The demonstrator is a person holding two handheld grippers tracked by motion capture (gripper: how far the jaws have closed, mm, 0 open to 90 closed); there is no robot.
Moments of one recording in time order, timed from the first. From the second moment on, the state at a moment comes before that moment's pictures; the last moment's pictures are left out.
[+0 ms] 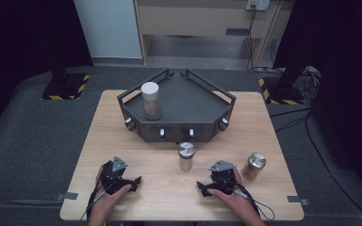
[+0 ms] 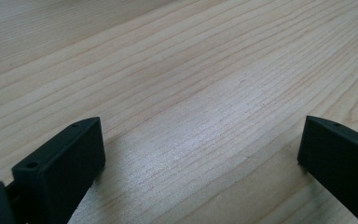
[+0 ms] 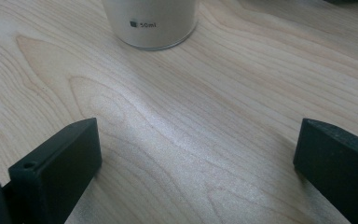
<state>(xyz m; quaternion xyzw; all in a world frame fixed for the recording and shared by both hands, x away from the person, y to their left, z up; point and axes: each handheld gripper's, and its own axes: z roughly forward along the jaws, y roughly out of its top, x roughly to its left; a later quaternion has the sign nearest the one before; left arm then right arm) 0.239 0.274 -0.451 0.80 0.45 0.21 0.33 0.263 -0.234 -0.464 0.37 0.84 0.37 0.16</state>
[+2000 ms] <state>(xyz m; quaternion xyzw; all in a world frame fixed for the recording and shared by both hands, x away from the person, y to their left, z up) 0.239 0.274 -0.451 0.80 0.45 0.21 0.33 0.323 -0.175 -0.421 0.35 0.84 0.39 0.13</state>
